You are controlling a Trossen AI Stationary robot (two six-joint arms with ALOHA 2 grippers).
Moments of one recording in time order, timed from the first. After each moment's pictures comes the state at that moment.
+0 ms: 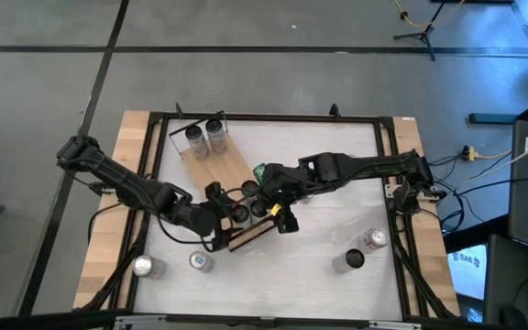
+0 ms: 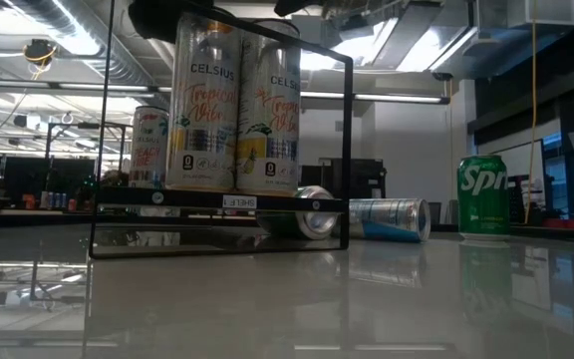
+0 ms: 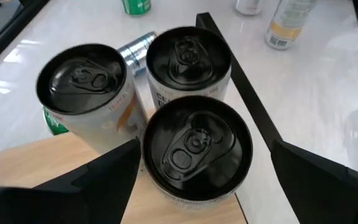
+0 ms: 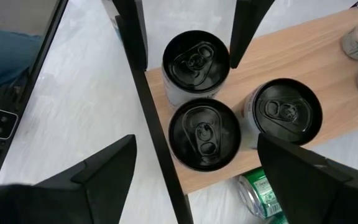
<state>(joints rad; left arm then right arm) -0.43 1.37 1.07 -0.50 -0.50 -0.49 0.16 1.89 2.00 -1.05 -0.05 -0.08</state>
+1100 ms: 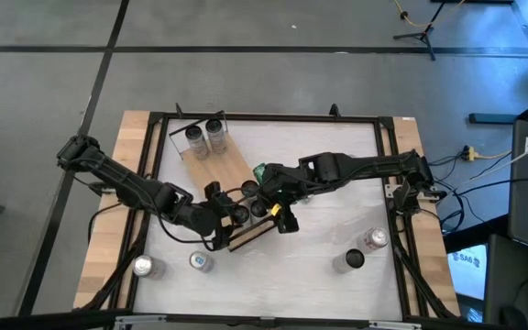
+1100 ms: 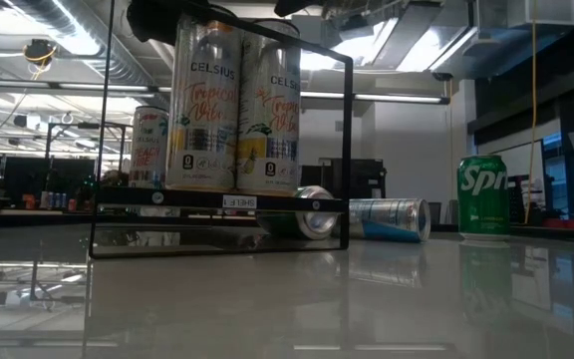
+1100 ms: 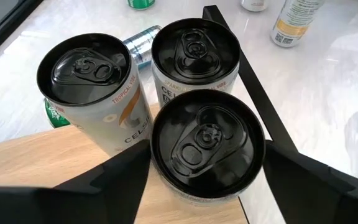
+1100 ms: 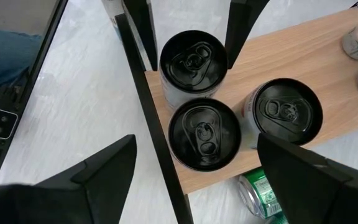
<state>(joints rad) -0.43 1.37 1.07 -0.52 -0.49 -0.52 0.16 1.89 2.00 -1.05 -0.05 -0.08</state>
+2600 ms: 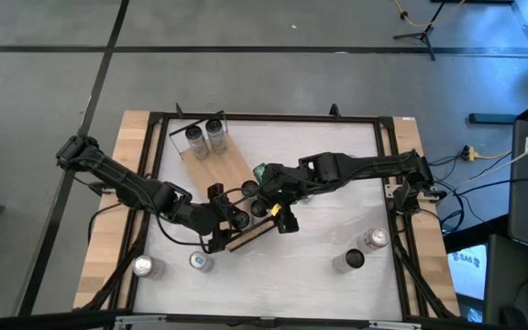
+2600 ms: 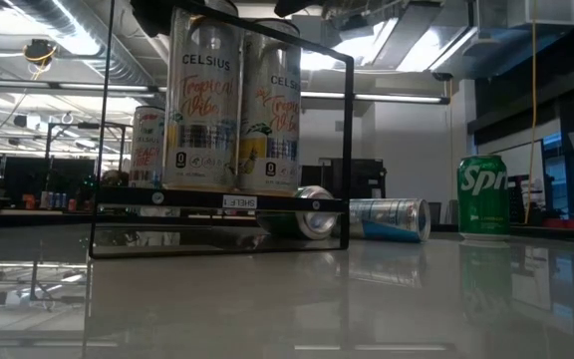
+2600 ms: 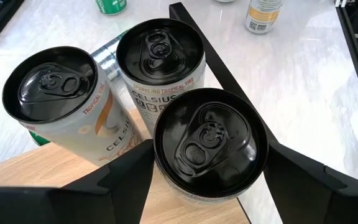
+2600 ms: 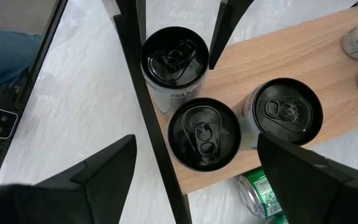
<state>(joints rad) -0.43 1.37 1.07 -0.51 -0.40 -0.39 0.16 1.89 2.00 -1.05 -0.06 -0.08</state>
